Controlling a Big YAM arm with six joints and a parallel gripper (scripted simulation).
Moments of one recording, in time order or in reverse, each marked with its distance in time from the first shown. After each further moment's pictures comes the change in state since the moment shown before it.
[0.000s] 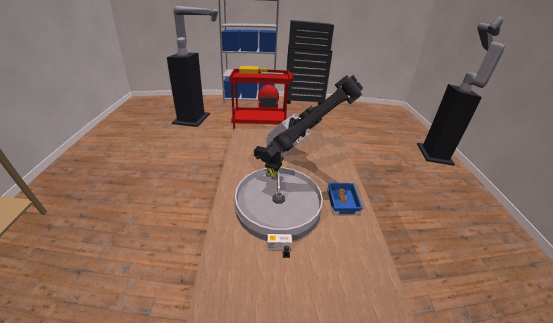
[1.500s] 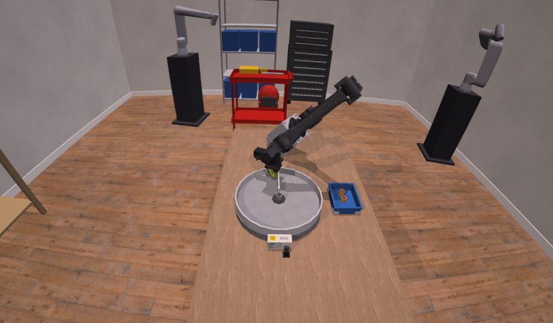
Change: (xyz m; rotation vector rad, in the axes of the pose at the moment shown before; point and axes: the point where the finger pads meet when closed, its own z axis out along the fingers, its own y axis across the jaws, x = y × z) arm 0.000 0.001 0.005 -0.001 0.003 0.000
